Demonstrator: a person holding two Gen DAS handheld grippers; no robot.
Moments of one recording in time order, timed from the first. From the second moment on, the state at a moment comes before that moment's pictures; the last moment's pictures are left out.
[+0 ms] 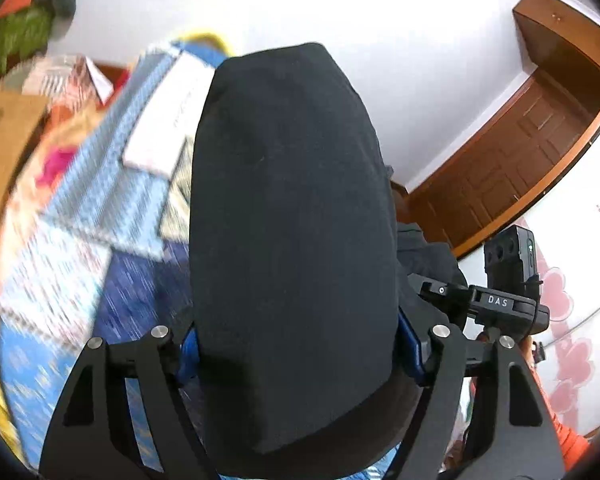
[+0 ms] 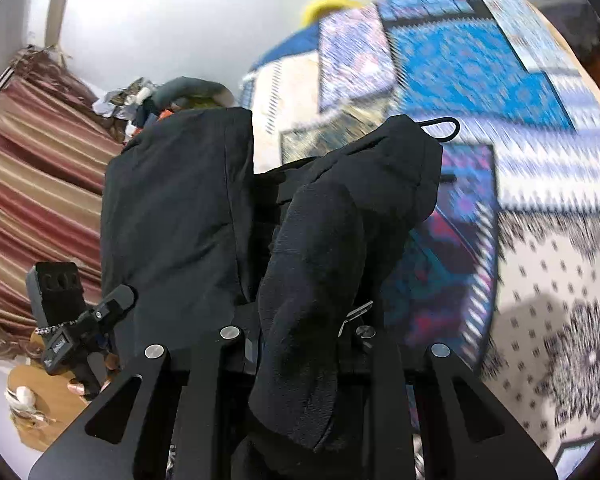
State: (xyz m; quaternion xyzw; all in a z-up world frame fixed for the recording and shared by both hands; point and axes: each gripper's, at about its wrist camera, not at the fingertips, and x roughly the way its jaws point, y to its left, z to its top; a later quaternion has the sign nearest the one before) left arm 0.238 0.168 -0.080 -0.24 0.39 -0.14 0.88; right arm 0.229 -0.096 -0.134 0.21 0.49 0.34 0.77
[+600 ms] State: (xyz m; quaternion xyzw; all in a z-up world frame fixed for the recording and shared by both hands) left arm 0.349 0.302 -0.168 -0.30 0.41 -0.06 0.86; right arm 0.338 0.042 -0.181 0.16 0.49 0.33 0.79
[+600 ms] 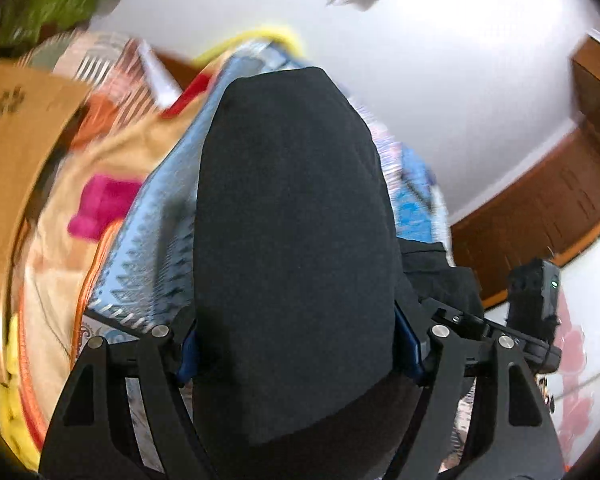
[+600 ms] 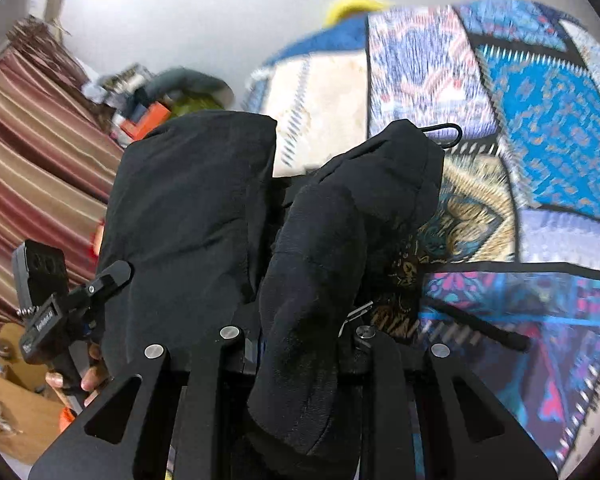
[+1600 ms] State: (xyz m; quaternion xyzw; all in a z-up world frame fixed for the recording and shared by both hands) left arm 0.238 0.257 -0.092 -0.12 0.39 0.05 0.91; right arm 0.270 0.053 -0.153 -0.03 0.50 0.26 0.83
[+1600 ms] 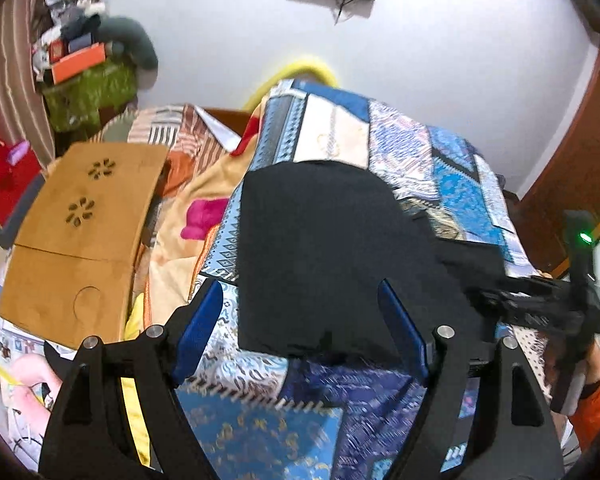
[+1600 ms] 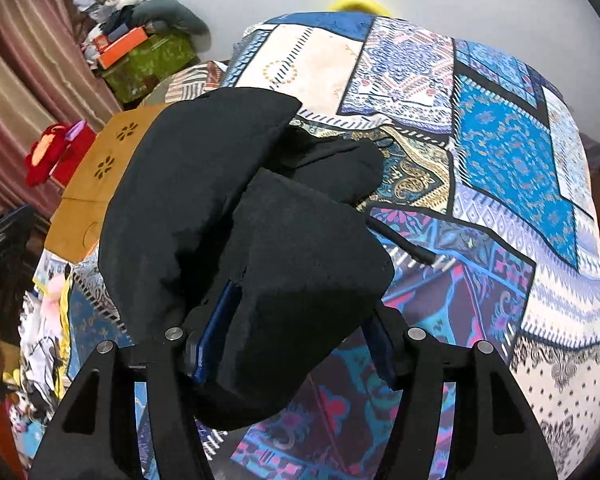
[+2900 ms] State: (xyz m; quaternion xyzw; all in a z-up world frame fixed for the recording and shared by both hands) left arm -0.040 0.090 0.073 -0.03 0.04 0.08 1.00; right arm -0.025 -0.042 0.053 0.03 0.06 0.29 0.95
